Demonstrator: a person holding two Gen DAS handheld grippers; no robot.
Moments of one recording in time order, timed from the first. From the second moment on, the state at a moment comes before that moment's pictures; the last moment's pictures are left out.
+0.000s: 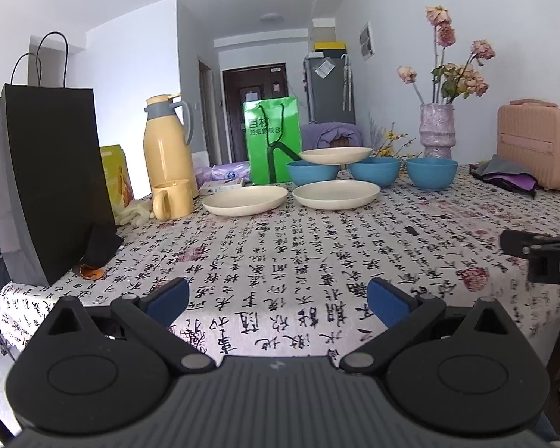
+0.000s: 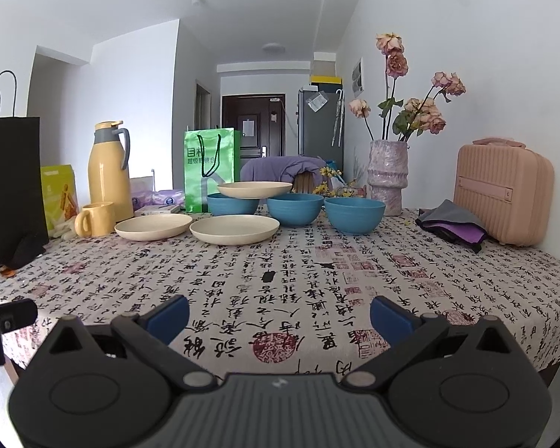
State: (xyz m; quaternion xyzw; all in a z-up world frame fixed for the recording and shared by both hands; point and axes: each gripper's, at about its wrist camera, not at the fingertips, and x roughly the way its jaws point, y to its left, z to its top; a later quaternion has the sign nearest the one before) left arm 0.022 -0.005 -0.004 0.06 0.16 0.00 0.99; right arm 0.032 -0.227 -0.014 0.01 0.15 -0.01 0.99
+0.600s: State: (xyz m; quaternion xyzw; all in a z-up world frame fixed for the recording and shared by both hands) left arm 0.080 -0.014 0.006 0.06 0.17 0.00 0.98; right arm 0.063 -0.240 -0.011 0.01 0.14 -0.01 0.99
